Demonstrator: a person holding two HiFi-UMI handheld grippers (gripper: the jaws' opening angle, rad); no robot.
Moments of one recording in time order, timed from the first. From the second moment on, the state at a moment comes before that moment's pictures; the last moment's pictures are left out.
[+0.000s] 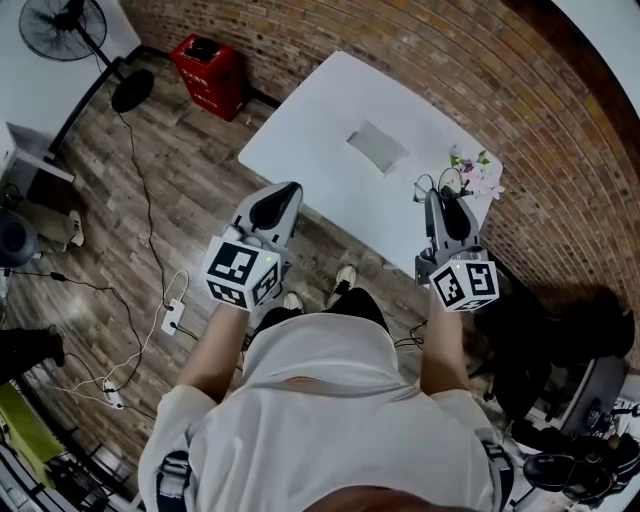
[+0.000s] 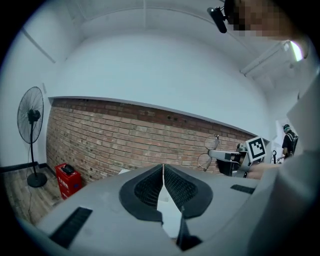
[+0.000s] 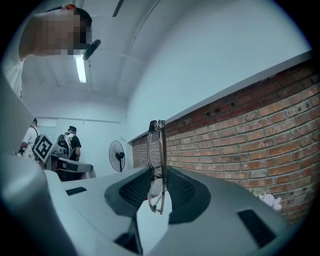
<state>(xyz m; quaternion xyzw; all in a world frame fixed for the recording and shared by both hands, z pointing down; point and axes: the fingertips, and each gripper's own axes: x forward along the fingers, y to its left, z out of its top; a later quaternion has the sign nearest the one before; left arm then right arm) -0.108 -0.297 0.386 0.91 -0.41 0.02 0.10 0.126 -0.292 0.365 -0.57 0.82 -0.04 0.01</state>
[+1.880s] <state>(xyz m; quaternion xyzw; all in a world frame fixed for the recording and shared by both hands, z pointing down) -0.046 -0.485 0.419 0.90 -0.41 0.07 0.11 0.125 -0.504 0.608 -0.28 0.84 -0.29 -0.35</state>
